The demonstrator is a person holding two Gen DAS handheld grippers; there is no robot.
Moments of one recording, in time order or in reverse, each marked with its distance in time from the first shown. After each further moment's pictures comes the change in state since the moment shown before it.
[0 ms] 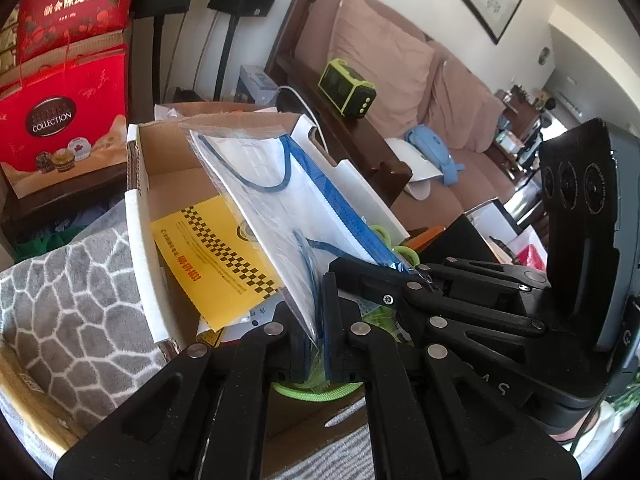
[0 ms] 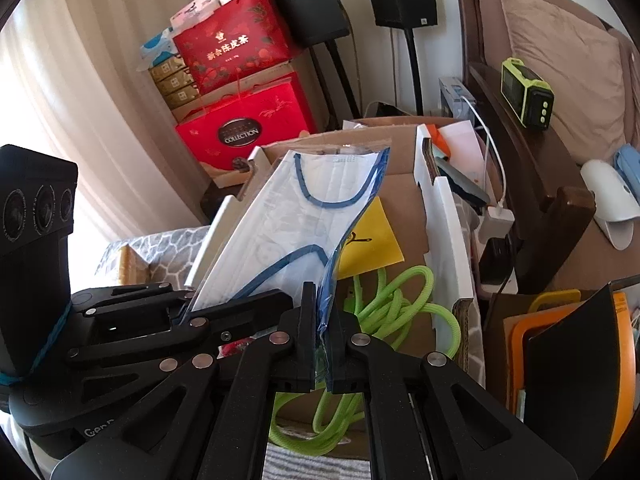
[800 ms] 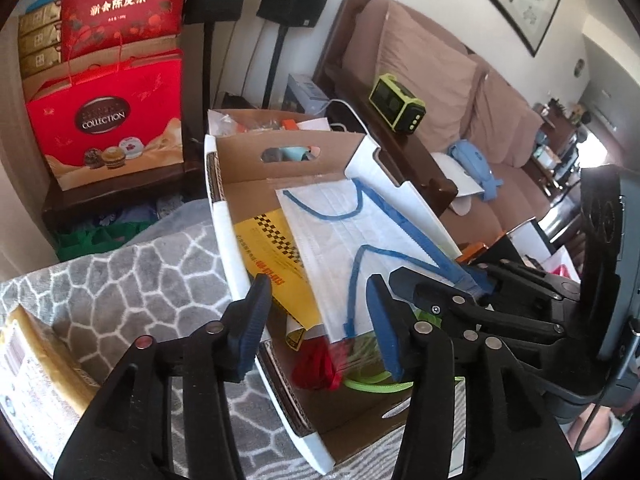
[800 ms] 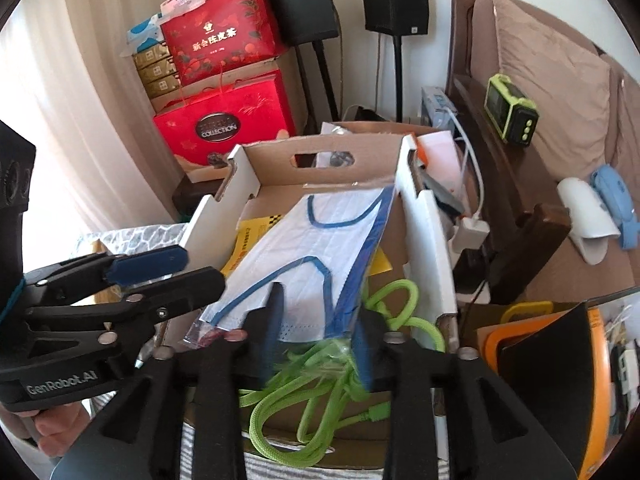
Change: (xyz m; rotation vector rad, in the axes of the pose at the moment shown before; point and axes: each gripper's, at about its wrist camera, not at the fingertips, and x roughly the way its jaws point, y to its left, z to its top) left arm -0.027 0.028 0.007 -0.057 -0.032 0.149; right arm 0.003 0.011 0.006 -0.055 -0.001 -0.142
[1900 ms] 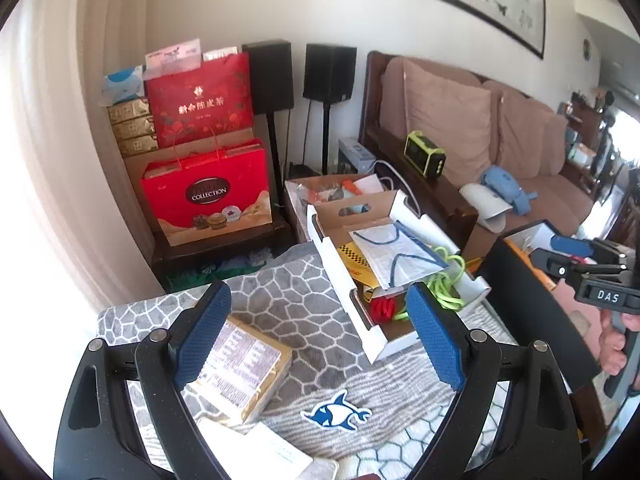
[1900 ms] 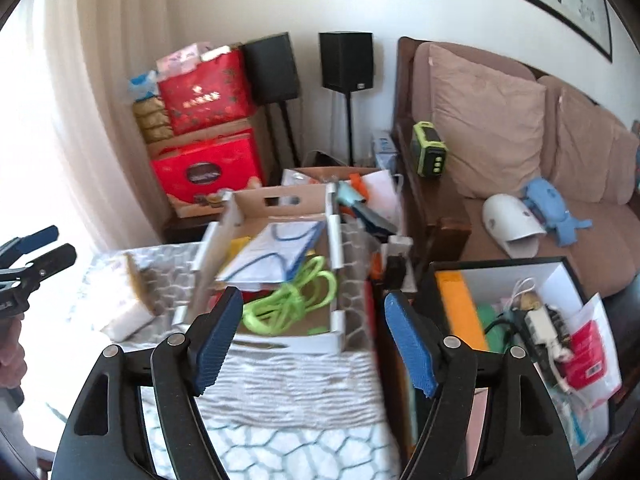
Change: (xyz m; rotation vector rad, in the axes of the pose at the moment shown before) left arm -0.181 -0.012 -0.040 0.115 -0.217 0.246; right arm -0.164 -0.006 -0.041 0.041 -0.150 -0.090
